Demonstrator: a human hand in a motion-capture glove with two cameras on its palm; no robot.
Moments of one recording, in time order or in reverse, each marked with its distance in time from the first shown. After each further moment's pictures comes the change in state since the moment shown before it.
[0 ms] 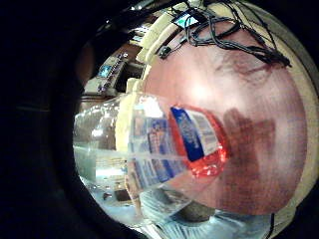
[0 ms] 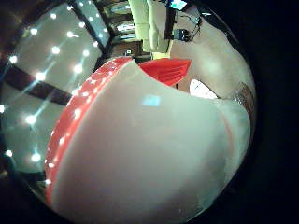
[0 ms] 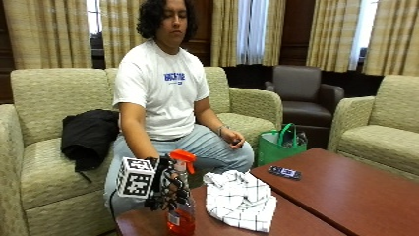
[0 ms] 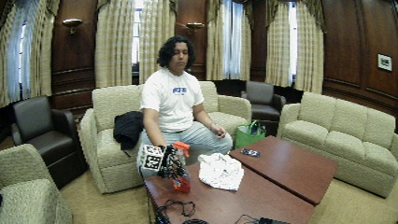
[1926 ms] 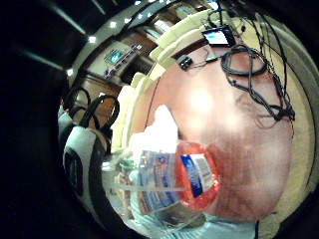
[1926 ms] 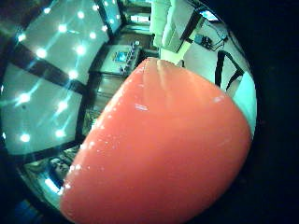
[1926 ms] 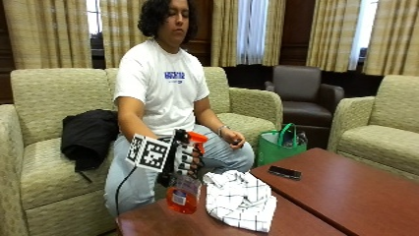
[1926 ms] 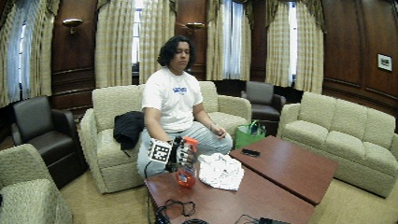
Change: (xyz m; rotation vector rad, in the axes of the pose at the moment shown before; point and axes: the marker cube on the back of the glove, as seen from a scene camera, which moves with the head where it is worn) arm -0.075 -0.007 0.009 -0.076 0.123 -0.231
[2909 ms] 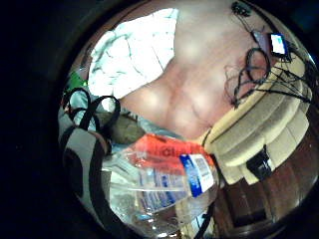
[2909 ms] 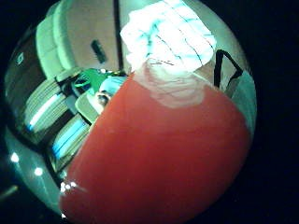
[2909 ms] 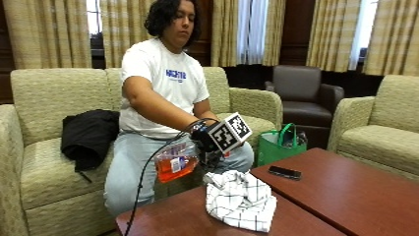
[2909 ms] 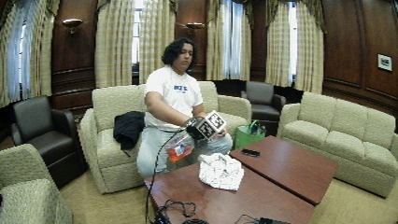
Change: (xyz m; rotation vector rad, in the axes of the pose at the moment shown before) arm -0.072 0.006 0.111 -1.110 1.016 0.165
